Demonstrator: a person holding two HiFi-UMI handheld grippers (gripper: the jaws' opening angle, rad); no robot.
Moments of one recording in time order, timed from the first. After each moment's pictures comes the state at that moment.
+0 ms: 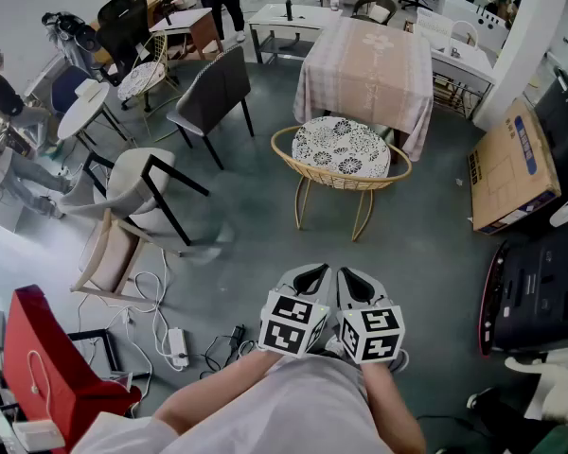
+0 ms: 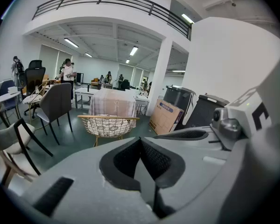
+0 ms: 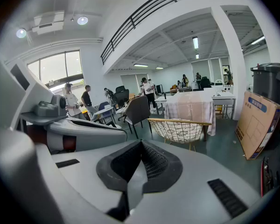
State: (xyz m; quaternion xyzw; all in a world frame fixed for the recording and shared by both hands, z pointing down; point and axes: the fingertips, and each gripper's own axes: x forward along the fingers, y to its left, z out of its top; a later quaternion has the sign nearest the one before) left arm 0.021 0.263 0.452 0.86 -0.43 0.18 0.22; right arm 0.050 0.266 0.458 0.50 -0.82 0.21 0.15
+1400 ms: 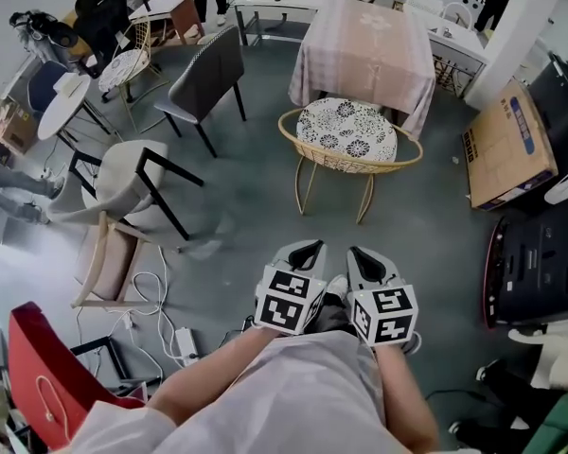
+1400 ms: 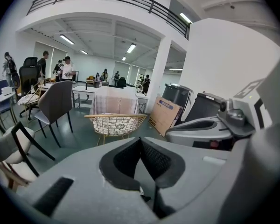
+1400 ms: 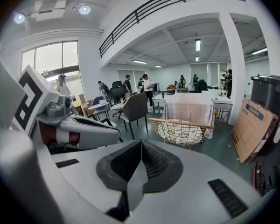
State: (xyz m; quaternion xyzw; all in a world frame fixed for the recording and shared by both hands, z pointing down) left arm -0.070 0.219 0.468 0.87 -0.40 0.19 0.23; right arm -0.016 0.232 0.460 0.53 -0.80 0.20 0.19
